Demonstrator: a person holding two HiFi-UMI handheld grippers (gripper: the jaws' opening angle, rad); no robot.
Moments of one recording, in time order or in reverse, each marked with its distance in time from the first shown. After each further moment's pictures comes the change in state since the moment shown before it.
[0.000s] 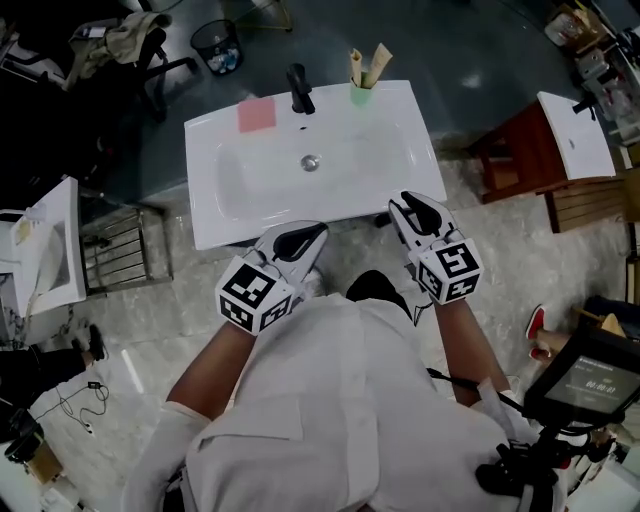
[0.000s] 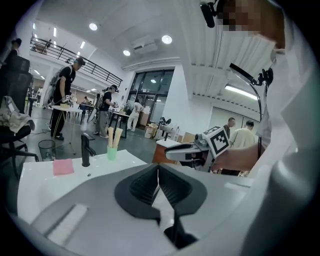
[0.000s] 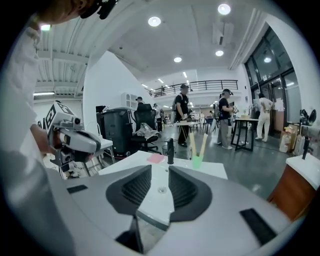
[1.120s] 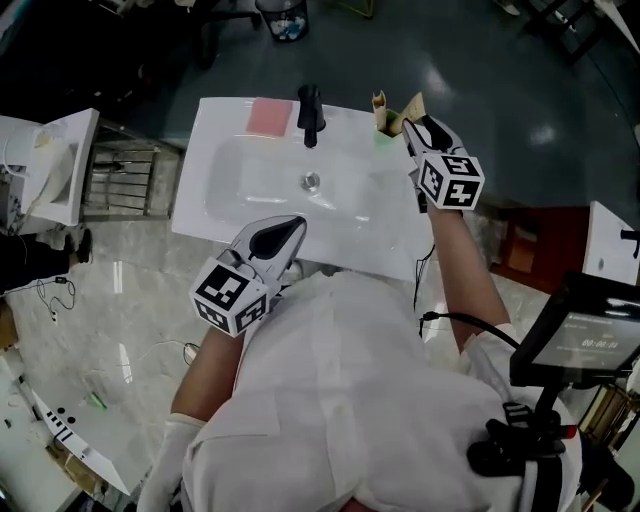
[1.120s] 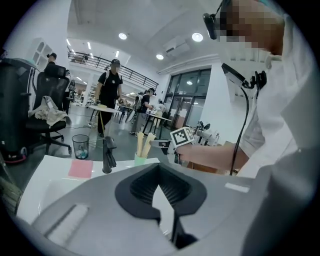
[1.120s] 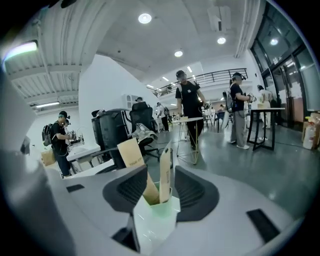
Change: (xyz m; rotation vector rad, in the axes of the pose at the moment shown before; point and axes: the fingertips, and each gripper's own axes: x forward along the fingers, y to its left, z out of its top) left arm 0.089 0.088 0.046 -0.178 -0.038 0.426; right arm 0.255 -0.222 0.055 0.023 -0.006 0.157
